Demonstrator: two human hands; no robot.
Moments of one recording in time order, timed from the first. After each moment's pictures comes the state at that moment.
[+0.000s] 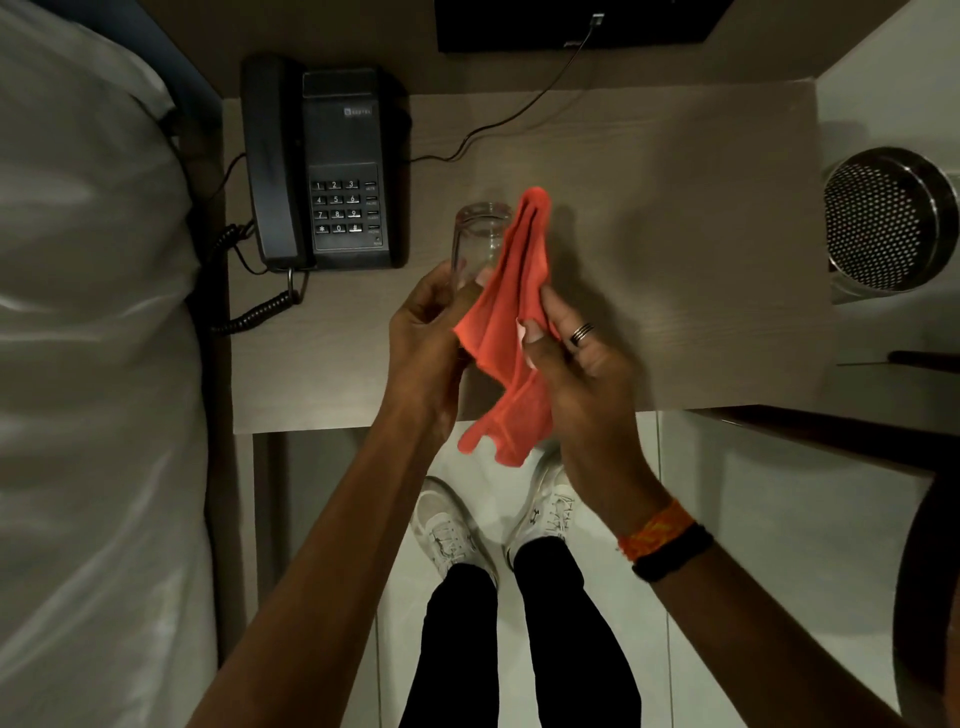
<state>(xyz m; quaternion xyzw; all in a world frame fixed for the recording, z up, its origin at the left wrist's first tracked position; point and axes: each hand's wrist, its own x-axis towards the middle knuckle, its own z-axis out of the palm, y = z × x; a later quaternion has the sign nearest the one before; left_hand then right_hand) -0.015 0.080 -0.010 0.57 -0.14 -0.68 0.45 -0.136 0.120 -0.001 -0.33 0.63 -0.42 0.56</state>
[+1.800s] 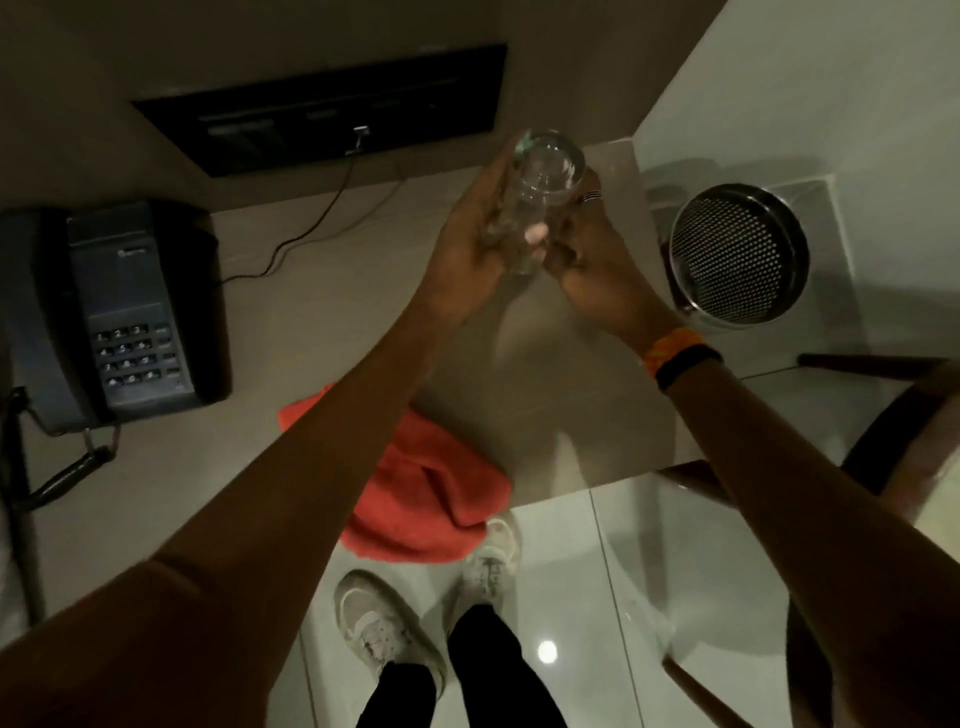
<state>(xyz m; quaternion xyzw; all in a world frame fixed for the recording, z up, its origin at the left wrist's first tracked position) -0.204 -0.098 -0.073 0.44 -0.59 -0.58 0.34 -0.360 -0.069 -0.066 -0.56 0.66 -0.26 0.43</state>
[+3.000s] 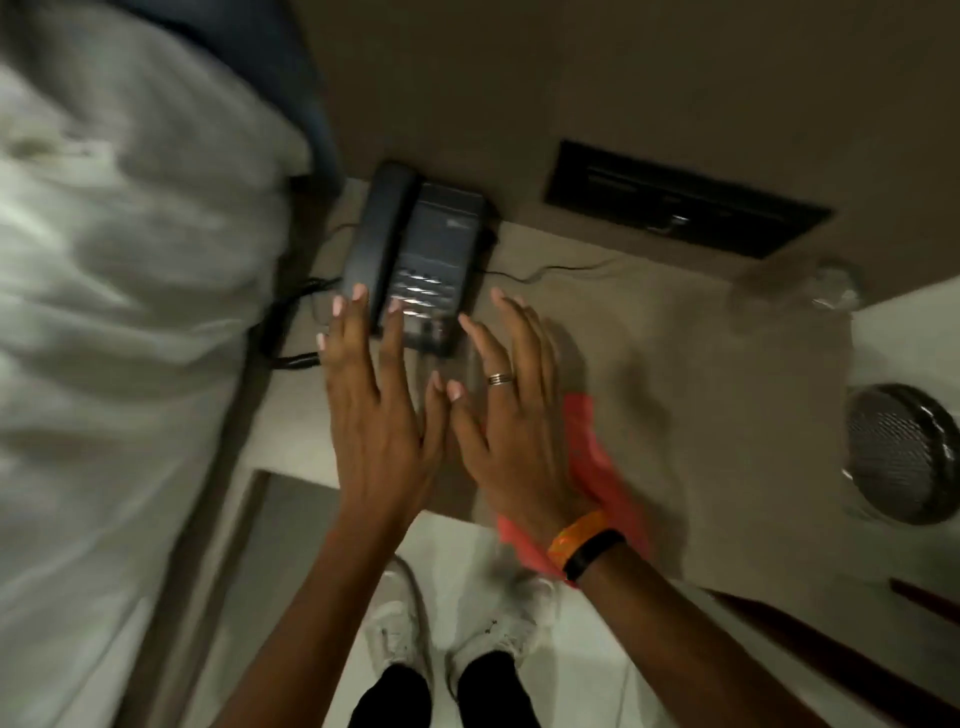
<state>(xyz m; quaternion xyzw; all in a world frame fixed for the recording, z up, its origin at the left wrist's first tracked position) 0.040 0.091 -0.031 0.77 -0.56 -0.06 0.31 -0.081 0.050 -0.015 -0.80 0.49 -0.24 0.25</state>
